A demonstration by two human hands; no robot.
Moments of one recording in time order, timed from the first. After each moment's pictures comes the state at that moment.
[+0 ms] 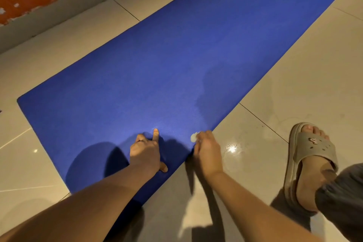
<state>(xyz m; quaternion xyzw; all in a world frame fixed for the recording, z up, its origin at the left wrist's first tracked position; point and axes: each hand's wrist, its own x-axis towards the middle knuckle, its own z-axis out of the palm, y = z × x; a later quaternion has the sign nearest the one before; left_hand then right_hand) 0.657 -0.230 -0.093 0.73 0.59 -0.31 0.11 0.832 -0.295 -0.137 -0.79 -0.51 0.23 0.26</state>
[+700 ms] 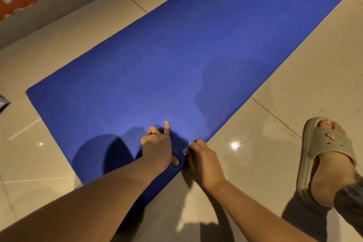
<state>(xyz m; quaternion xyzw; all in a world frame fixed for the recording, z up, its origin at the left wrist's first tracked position) 0.655 -0.231 -0.094 0.77 0.55 -0.33 0.06 0.793 -0.323 -0.129 -0.72 -0.59 0.29 0.23</state>
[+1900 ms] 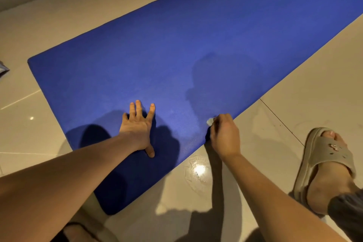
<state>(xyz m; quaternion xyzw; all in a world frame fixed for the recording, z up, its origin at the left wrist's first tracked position) 0.585 -0.194 -0.096 0.75 0.56 -0.32 0.13 0.839 -0.273 -0.132 -0.79 -0.54 0.19 0.21</state>
